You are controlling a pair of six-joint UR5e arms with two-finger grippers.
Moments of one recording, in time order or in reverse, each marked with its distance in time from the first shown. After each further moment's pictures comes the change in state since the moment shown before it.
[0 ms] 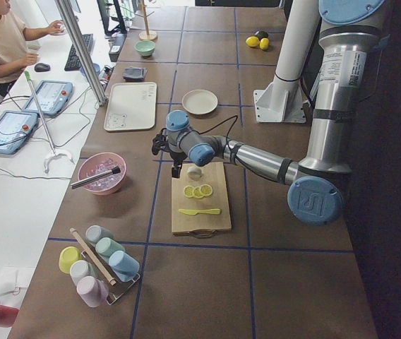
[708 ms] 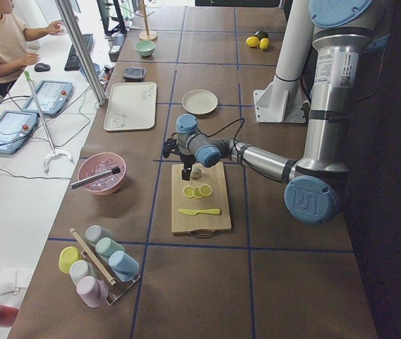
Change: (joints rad) left arm 0.091 0.031 -0.005 0.001 0.058 -0.019; right arm 0.000 0.000 -0.001 0.000 0.000 0.000
